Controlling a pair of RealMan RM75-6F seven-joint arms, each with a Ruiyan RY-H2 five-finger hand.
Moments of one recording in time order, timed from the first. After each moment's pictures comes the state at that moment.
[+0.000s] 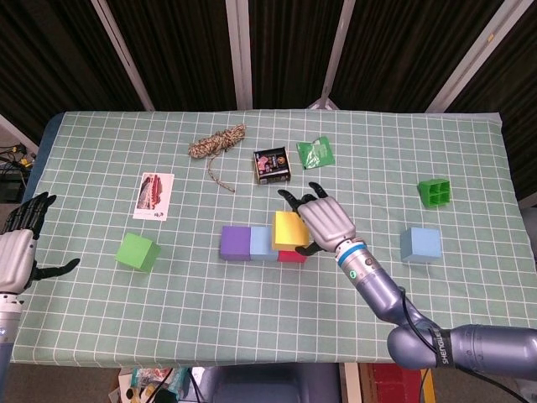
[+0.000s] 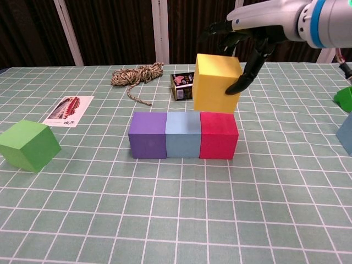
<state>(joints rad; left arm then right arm) -0.23 -1.01 -0.18 -1.92 1.22 1.37 0.09 1.02 -1.20 0.23 -1.95 -0.65 0.95 -0.52</state>
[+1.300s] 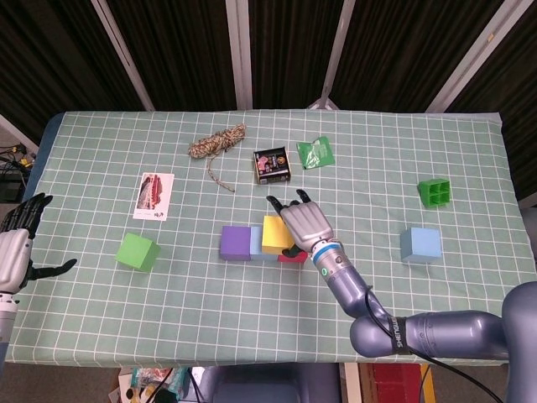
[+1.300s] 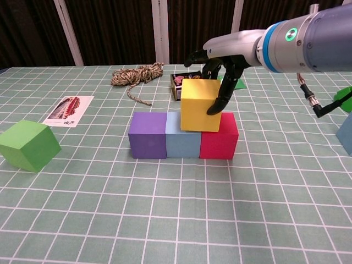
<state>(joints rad) -0.23 -0.98 -0.17 -1.93 1.19 1.34 0.06 1.17 -1.35 0.21 -1.86 -0.38 1.01 -0.65</state>
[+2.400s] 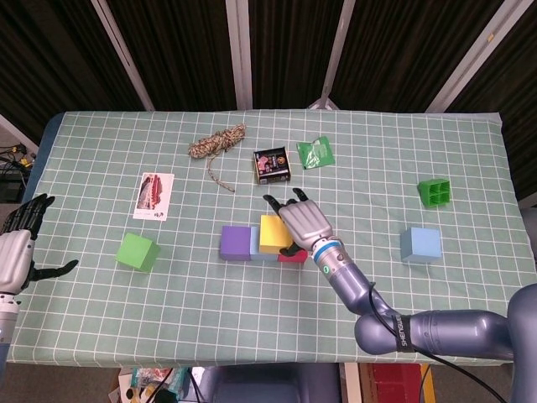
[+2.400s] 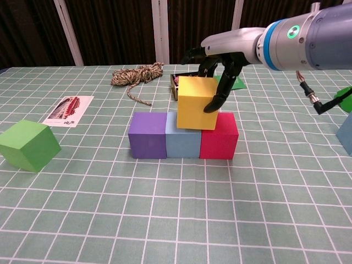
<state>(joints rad) -0.23 -0.99 -0.17 -1.94 1.20 1.35 0.07 1.15 -1.33 0.20 -1.83 -0.47 0.95 -0.57</state>
